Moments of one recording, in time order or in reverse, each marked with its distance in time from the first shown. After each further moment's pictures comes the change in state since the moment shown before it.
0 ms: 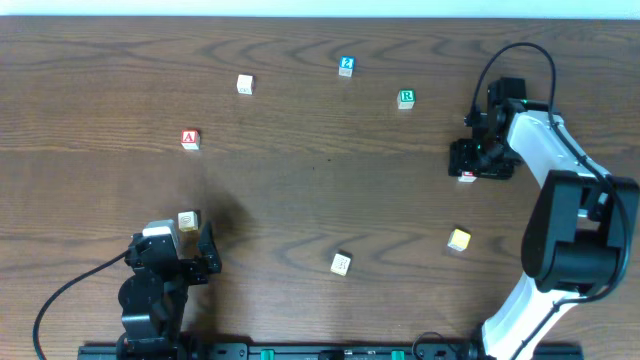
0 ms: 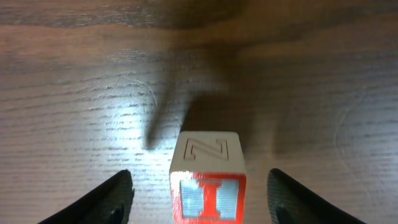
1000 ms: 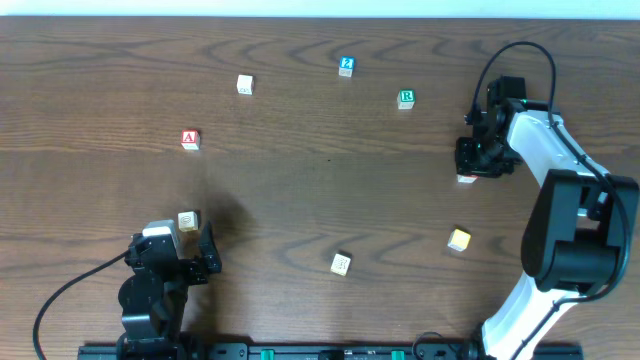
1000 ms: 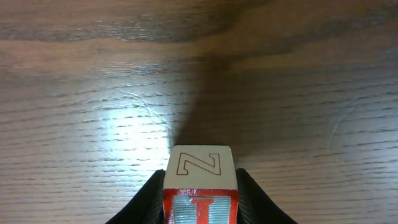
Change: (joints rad) left arm 0.000 0.000 0.000 0.000 0.000 0.000; right arm 0.000 0.003 0.005 0.012 -0.003 0.020
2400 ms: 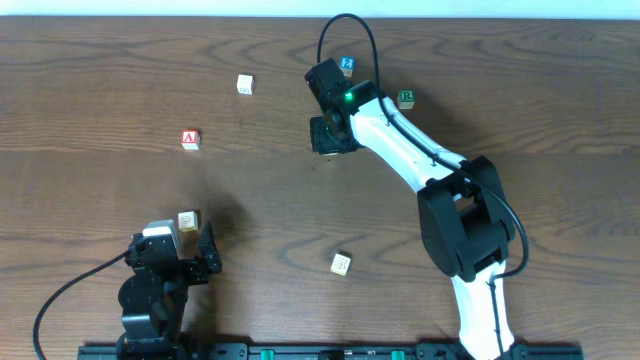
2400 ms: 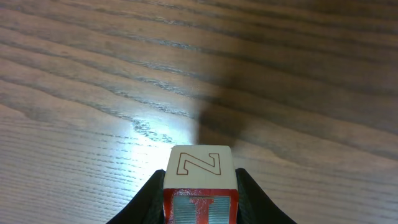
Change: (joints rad) left arm 0.000 0.000 0.000 0.000 0.003 0.000; right arm 0.638 0.226 0.434 -0.014 0.043 0.452
